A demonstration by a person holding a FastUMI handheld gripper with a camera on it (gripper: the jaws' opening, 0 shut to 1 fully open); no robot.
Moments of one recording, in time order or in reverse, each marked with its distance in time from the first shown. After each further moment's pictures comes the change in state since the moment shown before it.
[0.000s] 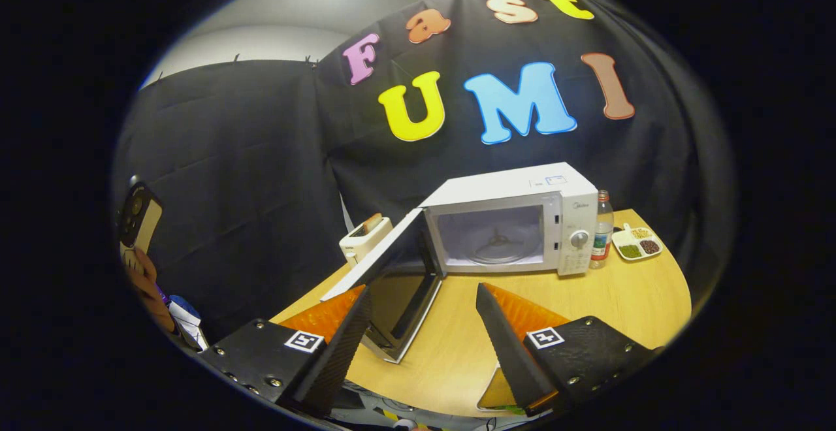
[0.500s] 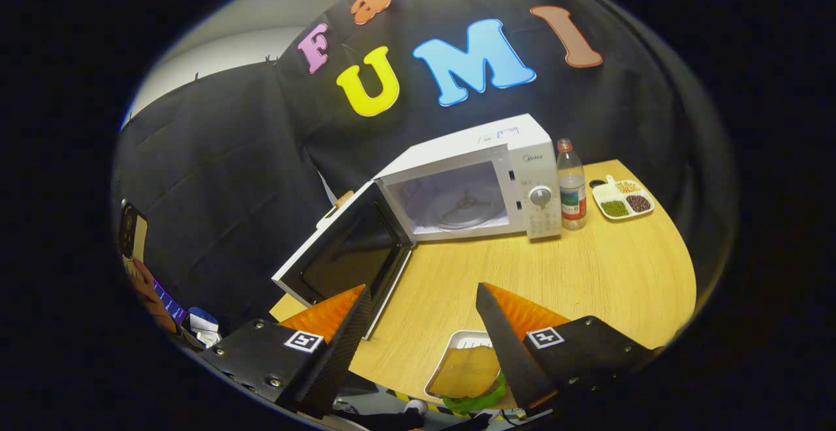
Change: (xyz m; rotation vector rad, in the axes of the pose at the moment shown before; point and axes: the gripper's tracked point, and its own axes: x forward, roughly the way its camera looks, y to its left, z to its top) arm -0.010 -0.094 -0.034 0.171 0.178 0.025
